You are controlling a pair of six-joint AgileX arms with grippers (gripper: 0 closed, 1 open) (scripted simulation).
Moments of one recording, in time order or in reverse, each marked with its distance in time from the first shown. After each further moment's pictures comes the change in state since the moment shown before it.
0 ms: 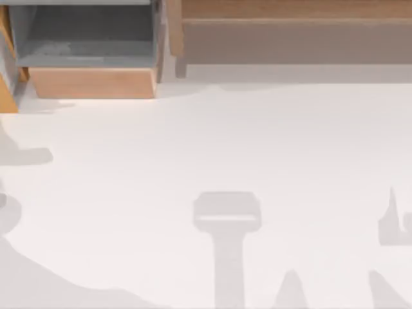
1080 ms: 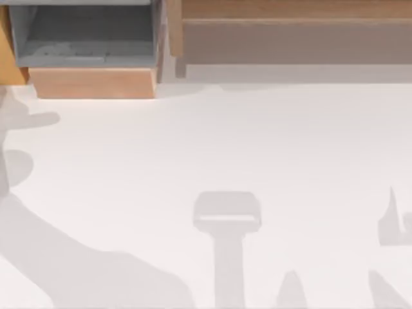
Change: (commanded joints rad) left arm -0.079 0.144 0.314 -0.174 -0.080 -0.008; right arm 0.000 0.000 0.000 0.000 0.000 0.000
